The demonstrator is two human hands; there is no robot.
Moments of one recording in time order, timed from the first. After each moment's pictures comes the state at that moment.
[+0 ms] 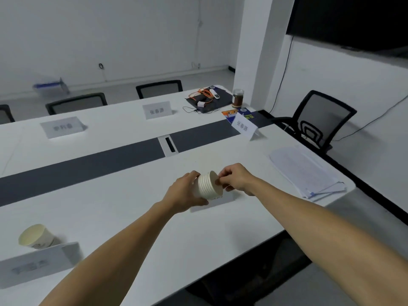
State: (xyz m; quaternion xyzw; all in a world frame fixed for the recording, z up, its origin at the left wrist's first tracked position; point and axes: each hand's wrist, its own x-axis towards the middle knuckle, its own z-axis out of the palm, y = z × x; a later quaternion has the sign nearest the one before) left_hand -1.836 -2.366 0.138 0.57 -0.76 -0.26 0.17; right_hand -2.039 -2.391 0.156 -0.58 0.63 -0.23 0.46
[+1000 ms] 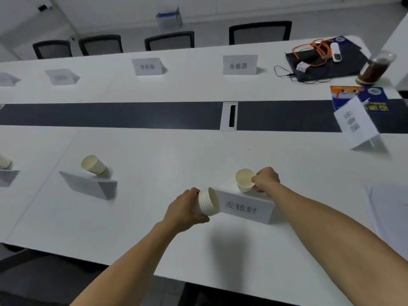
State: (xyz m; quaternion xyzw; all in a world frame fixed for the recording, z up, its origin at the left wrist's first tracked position) left_hand -1.860 -2.394 0.060 0.82 -0.47 -0.31 0.10; right_hand -2.030 -2.604 -0.015 -0.56 0.69 -0.05 0.46
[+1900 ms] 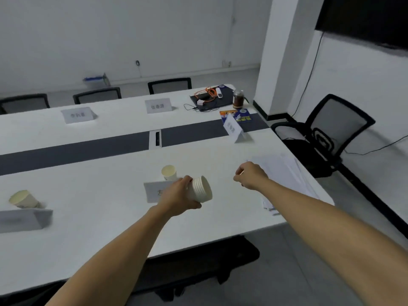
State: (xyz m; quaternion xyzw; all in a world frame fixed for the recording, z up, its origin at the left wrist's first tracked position) left_hand -2.078 -2.334 0.138 0.70 -0.66 -0.23 0.15; right_hand -2.311 -2.436 0.136 -0.67 0.66 -0.10 0.31
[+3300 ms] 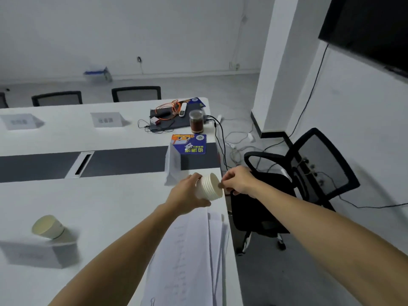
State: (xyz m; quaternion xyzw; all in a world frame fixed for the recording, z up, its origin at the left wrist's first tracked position) left_hand -2.463 -2.738 0.124 0.72 -0.63 -0.21 0.20; right_hand -2.638 -2.834 0.137 -0.68 0.54 -0.12 0.48
